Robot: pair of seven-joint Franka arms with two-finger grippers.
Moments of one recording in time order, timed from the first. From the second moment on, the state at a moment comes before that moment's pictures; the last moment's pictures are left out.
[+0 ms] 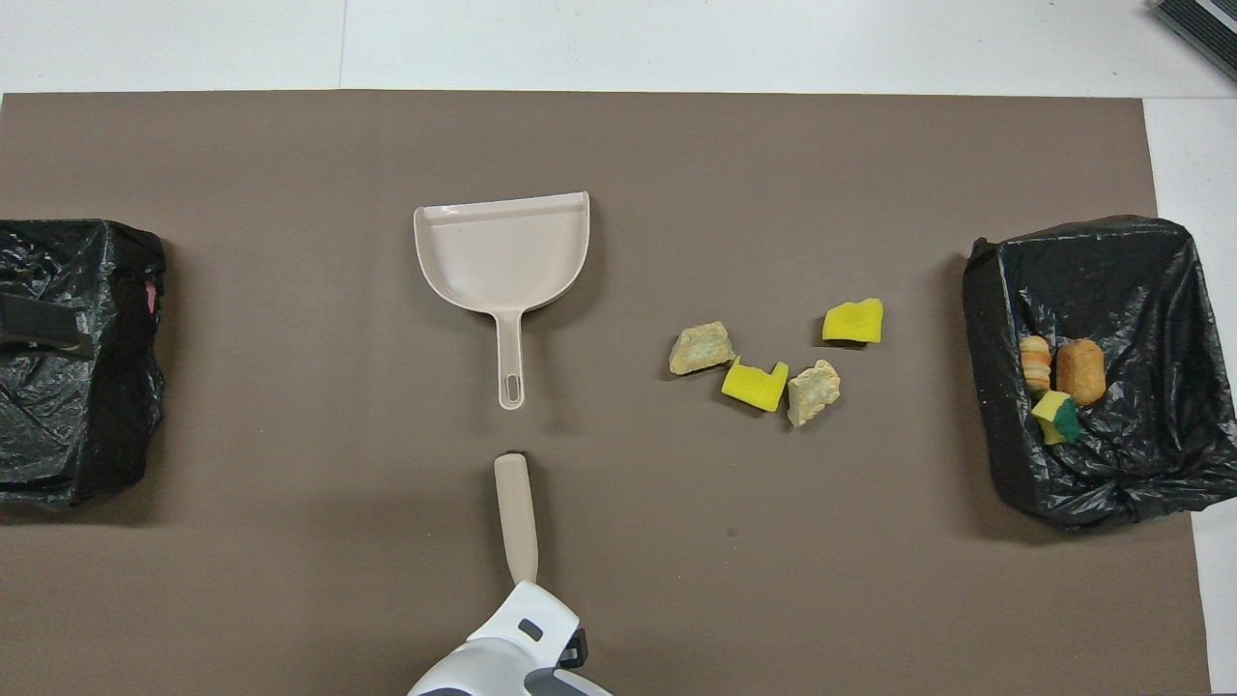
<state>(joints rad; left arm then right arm) 0.05 -0.11 -0.01 -1.69 -0.02 1.58 -0.17 0.75 0.17 0.35 -2.07 0.01 2.16 0.92</state>
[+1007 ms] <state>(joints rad) 0.05 -0.11 -0.01 -1.69 -0.02 1.58 -0.17 0.76 0.16 0.35 -2.09 0.02 2.17 0.97</state>
